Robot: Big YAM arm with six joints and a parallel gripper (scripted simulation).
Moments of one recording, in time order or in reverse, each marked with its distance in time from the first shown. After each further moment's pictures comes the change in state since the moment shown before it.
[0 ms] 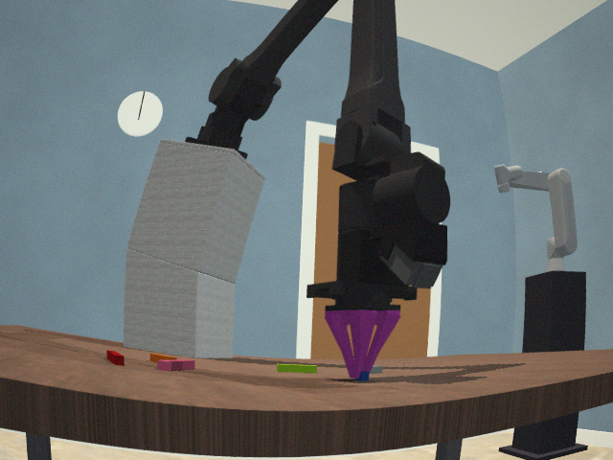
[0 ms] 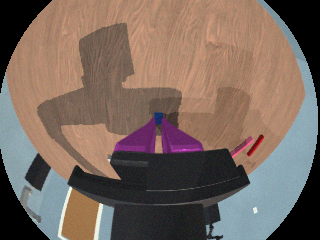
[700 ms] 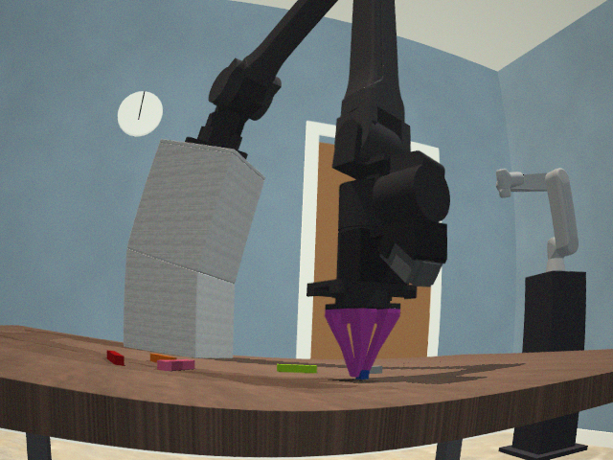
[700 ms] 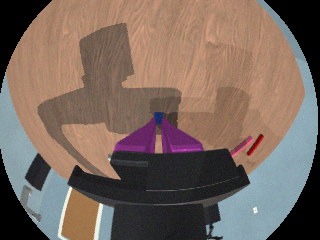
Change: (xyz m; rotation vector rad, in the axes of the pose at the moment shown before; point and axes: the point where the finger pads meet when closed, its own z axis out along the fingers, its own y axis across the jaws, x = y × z) arm 0.000 0.000 -0.002 0.000 -0.001 0.000
